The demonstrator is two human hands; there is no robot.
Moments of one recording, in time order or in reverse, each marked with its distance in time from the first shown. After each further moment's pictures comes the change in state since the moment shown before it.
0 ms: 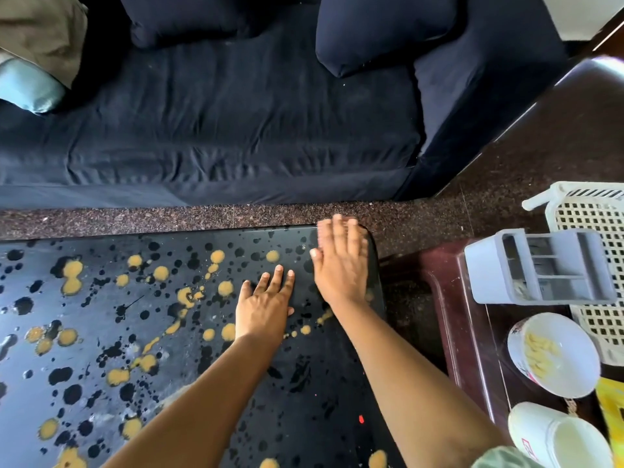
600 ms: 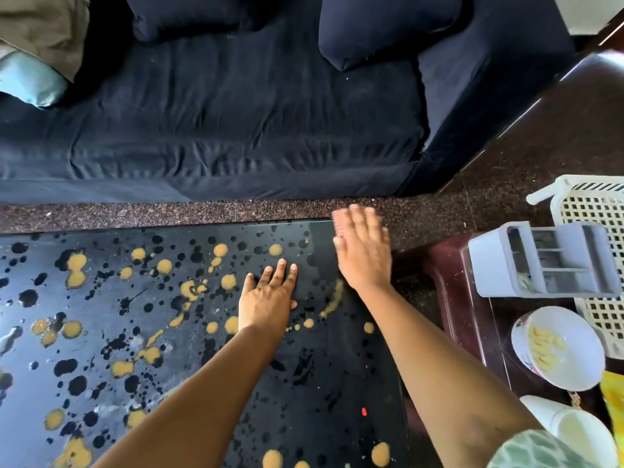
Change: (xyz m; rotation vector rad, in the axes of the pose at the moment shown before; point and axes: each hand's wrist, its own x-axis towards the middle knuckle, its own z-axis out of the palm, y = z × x) left_hand -0.001 0.001 0.002 -0.039 -0.003 0.008; right_hand 0.010 0.039 -0.009 -0.013 0.003 -0.003
